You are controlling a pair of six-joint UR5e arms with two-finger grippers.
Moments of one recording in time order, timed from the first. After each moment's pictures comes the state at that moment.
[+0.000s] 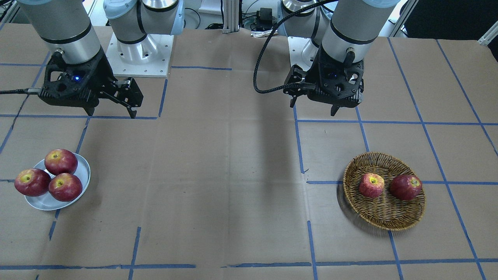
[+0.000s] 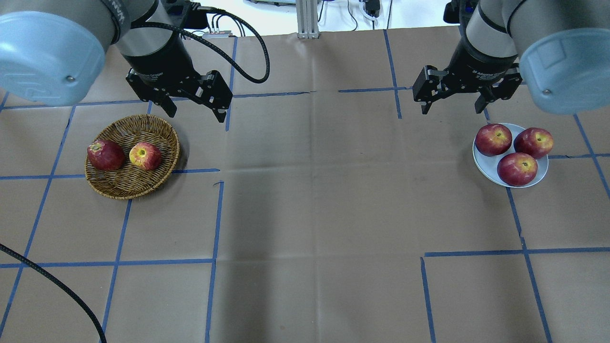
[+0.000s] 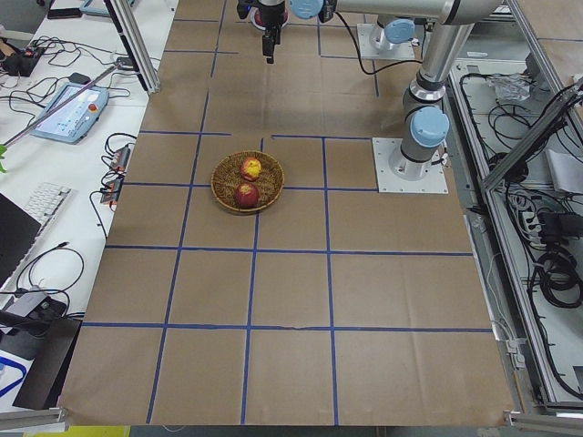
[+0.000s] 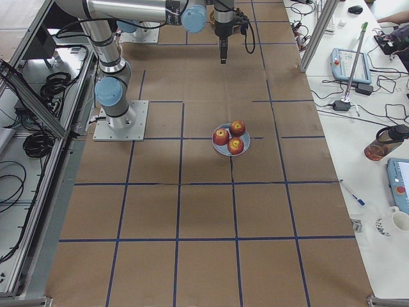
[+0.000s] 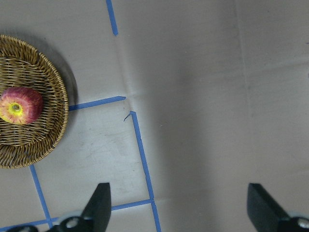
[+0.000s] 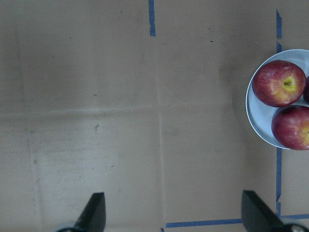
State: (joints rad) left arm -1.65 -1.64 -1.52 -1.57 1.53 0.12; right arm 1.56 -1.56 1.65 -1.72 -1.58 0.03
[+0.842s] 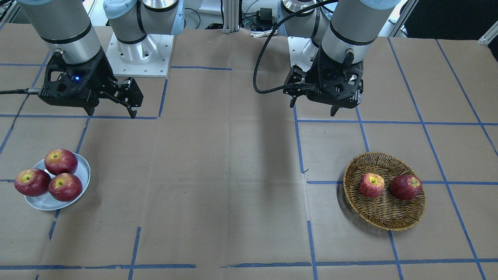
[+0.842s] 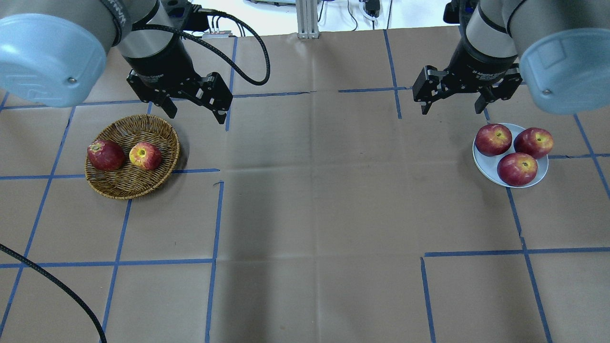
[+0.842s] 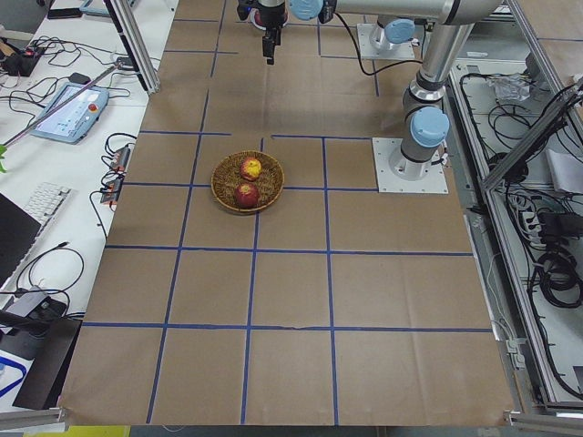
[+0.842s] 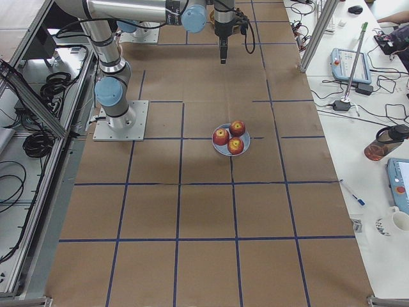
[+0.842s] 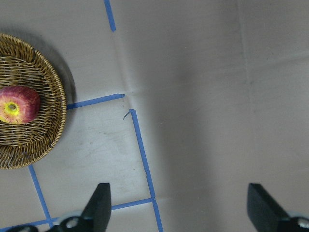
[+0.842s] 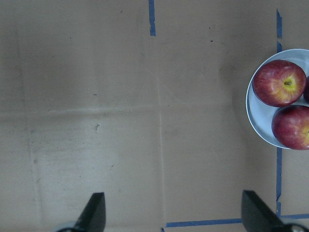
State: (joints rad) left arm -1.65 -1.64 -1.52 -1.57 1.53 0.12; right arm 1.56 -1.56 1.65 -1.72 -1.58 0.03
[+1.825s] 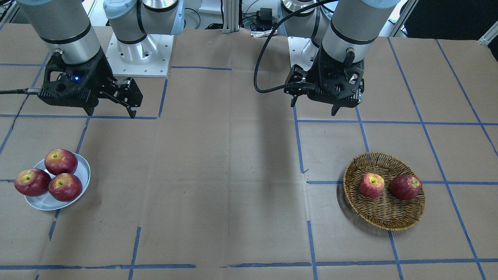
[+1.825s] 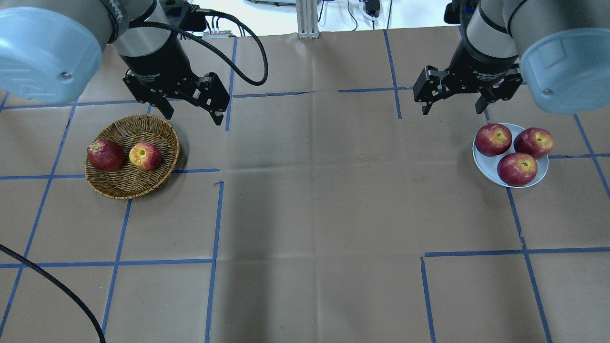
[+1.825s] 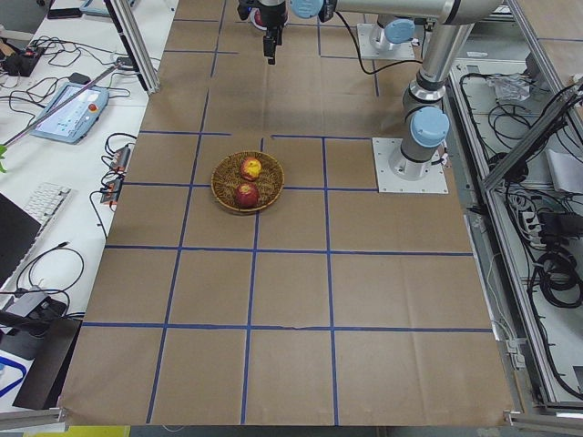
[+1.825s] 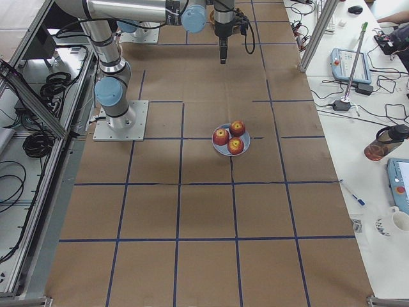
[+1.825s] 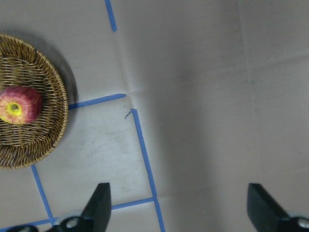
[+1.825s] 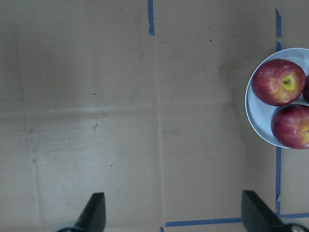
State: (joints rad) left arm -1.65 -1.64 -1.50 -1.62 1.54 0.12; right arm 1.56 -1.56 1.65 -1.72 -1.58 0.03
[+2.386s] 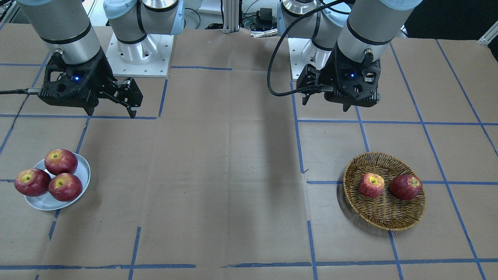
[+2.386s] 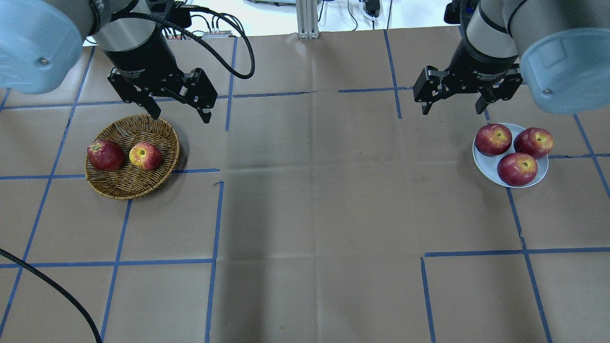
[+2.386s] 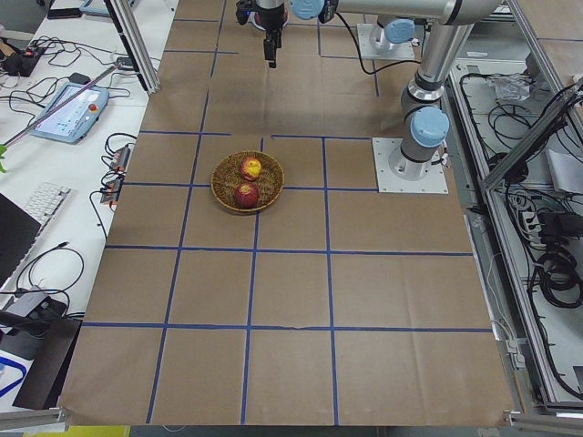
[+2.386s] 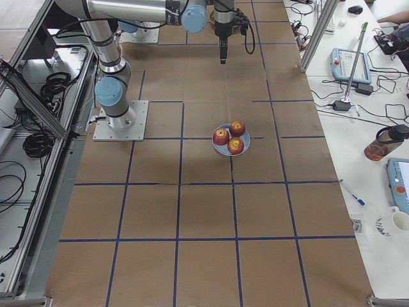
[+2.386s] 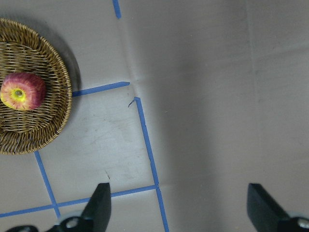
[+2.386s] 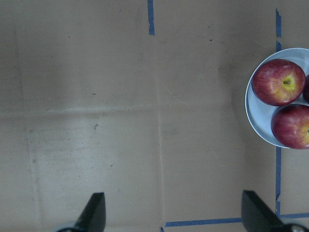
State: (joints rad) left arm -1.60 -1.64 -1.50 -1.64 1.54 0.11; right arm 1.56 -1.56 1.65 -1.72 -1.58 0.03
